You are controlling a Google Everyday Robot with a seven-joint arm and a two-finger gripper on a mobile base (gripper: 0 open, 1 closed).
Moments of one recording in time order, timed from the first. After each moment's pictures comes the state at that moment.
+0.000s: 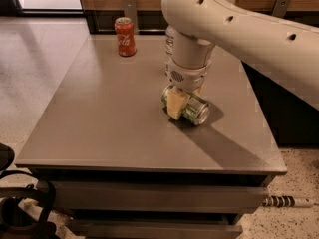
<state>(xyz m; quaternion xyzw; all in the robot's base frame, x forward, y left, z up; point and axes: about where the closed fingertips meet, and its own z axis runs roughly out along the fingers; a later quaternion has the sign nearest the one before) 0.547 -0.073 0.824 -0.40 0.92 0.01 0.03</state>
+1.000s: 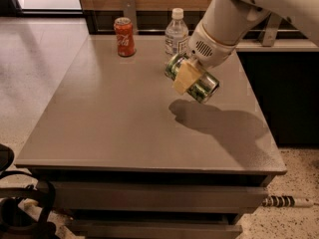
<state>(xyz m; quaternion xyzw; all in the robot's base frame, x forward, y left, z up) 0.553 -0.076 0.904 -0.43 0.88 0.09 0.17</state>
